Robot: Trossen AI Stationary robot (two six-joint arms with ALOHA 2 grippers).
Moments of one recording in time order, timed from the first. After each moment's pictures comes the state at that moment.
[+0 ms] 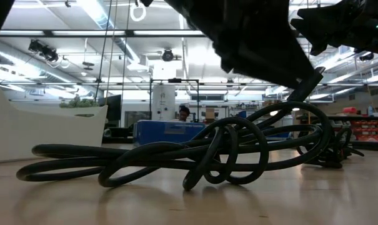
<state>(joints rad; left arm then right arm) -0.33 2.14 1.58 -0.11 -0.21 -0.08 -0.01 0.34 0.01 0.69 0.09 -0.11</state>
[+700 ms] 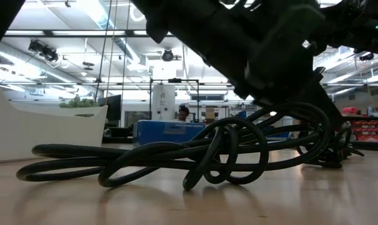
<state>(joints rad) -0.31 2.27 1.58 0.05 -0.20 0.00 -0.01 0.34 0.01 0.69 0.09 -0.11</state>
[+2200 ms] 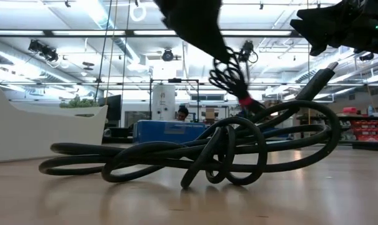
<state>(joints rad) -0.44 2.01 1.58 -0.54 -0.83 -0.11 -0.01 0.34 0.01 0.69 0.08 -0.11</state>
